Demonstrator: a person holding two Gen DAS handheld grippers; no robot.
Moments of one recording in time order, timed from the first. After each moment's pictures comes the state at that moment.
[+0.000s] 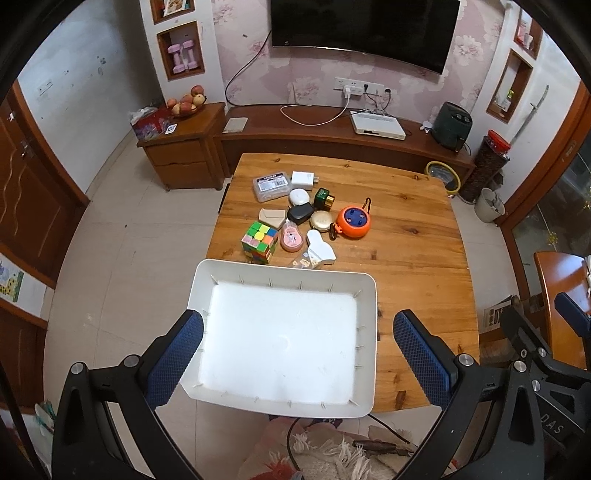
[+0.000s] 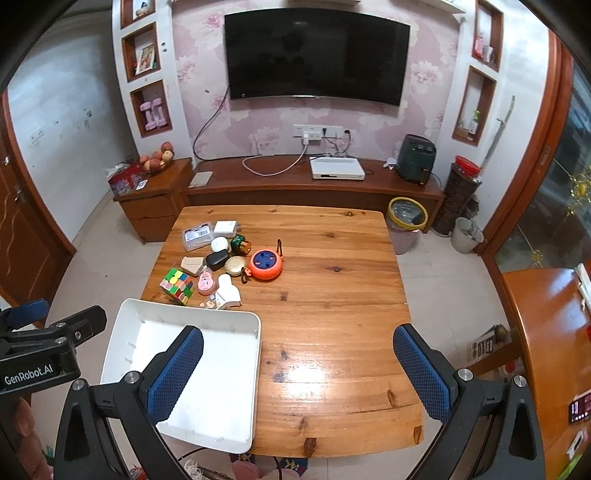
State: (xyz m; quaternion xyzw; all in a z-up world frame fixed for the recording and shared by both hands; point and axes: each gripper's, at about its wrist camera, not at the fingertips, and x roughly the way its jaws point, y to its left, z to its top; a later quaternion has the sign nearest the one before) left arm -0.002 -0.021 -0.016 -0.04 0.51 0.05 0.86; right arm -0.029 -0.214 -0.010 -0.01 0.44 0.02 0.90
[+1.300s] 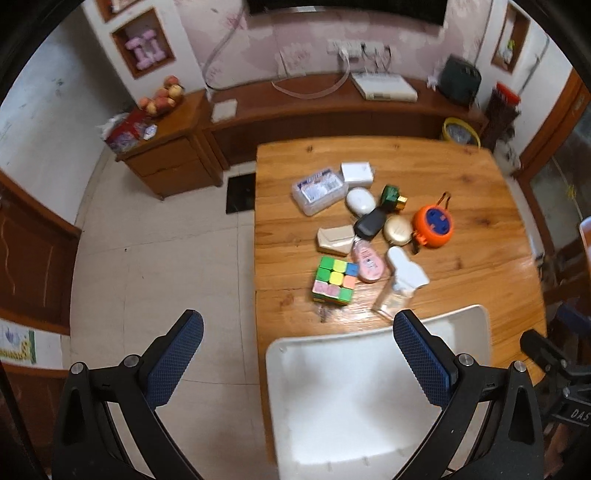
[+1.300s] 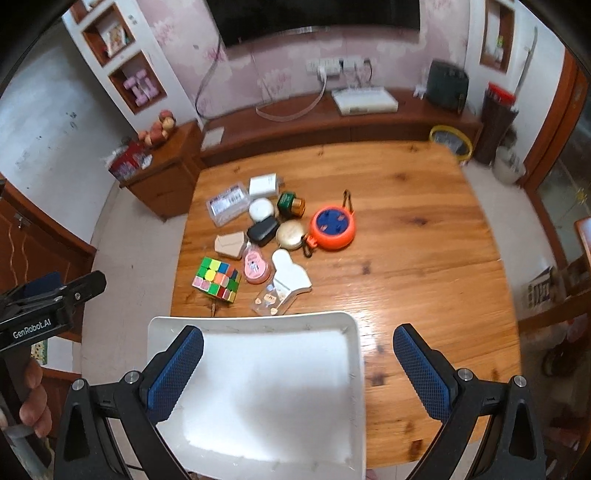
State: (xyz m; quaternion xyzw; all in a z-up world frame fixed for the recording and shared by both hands) left arm 0.158 0.100 -0.104 0.05 0.58 0.00 0.81; right arm 0.097 -0.128 -0.102 0.08 0.56 0.03 0.82
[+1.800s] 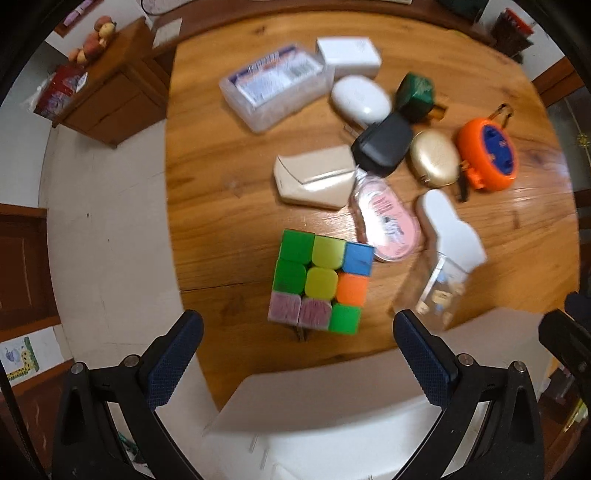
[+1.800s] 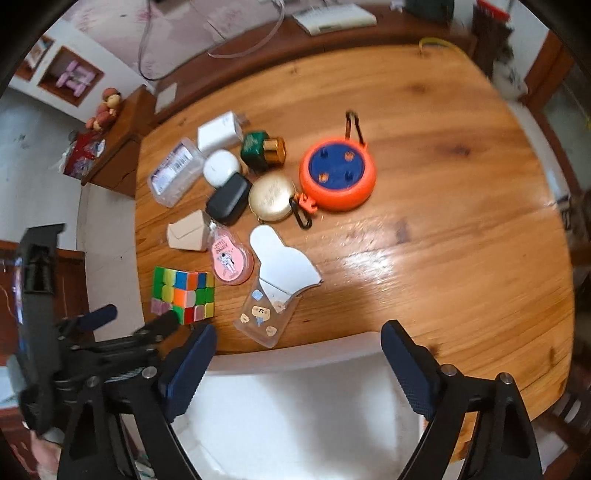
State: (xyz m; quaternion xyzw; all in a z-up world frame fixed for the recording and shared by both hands) left arm 0.235 0.072 -0.269 0.07 0.72 -0.04 0.69; right arm 0.184 -0.121 -0.222 0.16 0.67 -0.01 0.72
